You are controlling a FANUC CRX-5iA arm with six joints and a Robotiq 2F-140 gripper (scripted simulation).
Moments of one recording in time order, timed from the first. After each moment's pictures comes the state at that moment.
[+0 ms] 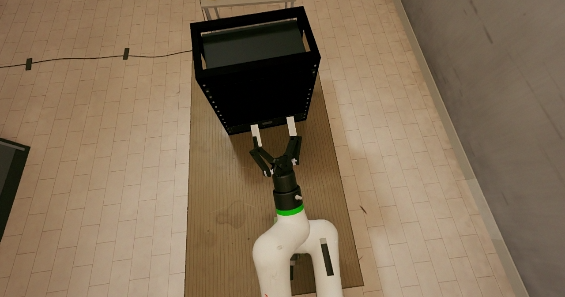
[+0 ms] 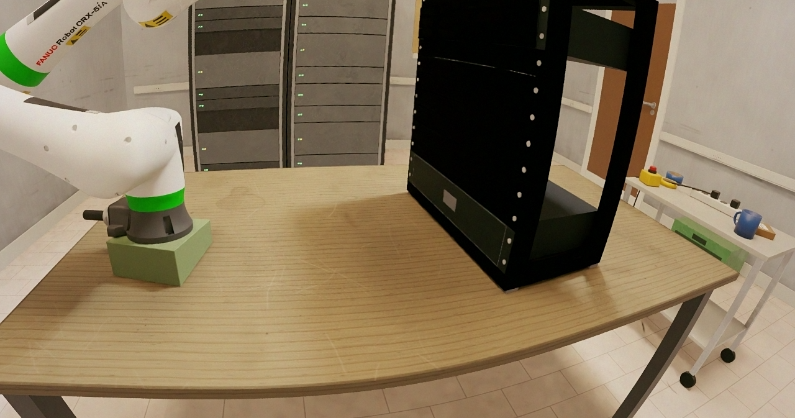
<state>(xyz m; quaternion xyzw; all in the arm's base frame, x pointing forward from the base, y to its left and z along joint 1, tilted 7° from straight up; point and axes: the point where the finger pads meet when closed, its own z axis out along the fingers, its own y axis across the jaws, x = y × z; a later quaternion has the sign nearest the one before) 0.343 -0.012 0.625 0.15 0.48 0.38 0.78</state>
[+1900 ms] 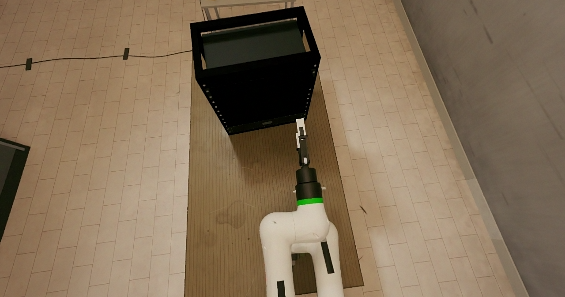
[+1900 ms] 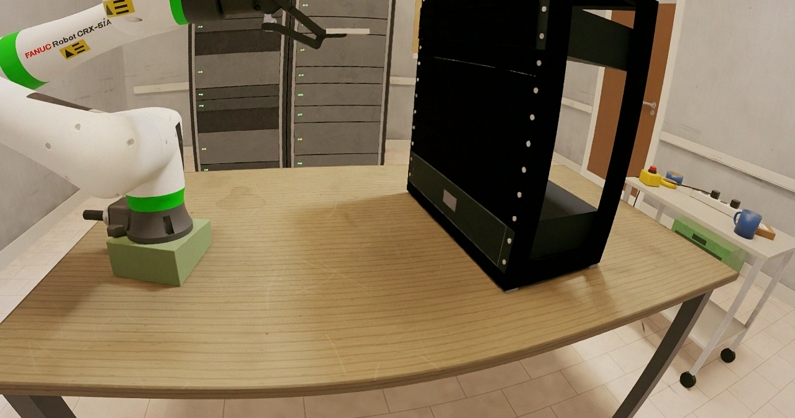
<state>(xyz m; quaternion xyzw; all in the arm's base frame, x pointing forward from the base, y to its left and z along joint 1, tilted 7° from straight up) 0.401 -0.086 0.445 0.48 0.50 0.56 0.47</state>
